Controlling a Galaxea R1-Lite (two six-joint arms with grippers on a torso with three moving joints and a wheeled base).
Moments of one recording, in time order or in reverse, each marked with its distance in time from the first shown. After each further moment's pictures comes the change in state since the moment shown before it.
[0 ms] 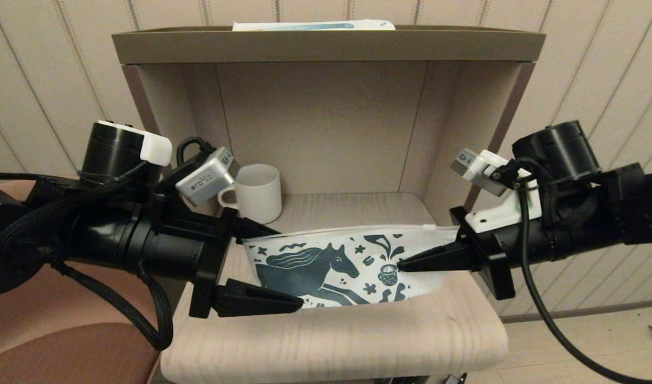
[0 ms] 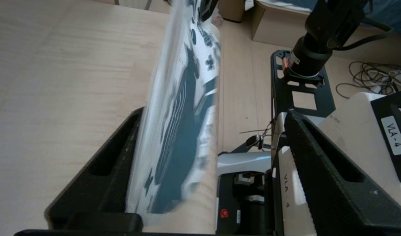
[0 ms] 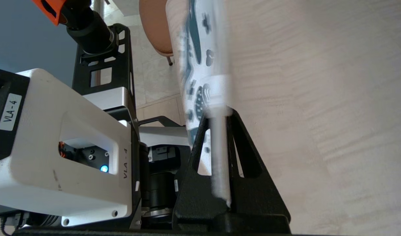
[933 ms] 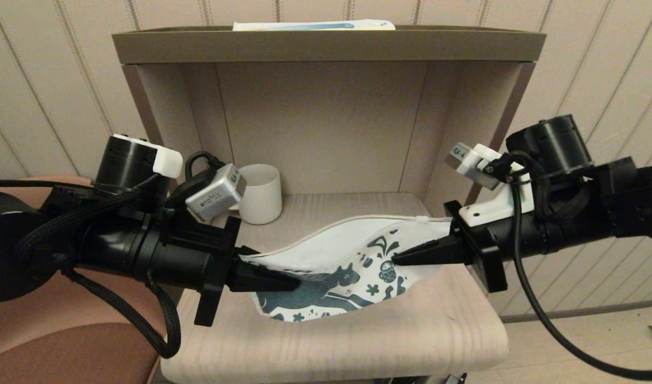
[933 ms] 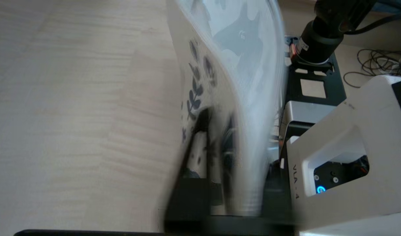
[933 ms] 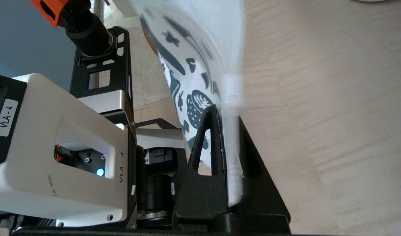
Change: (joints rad) left arm -0.003 0.023 0.022 0.003 0.019 0.061; right arm 0.013 0.022 -0.039 0.000 0.001 0.000
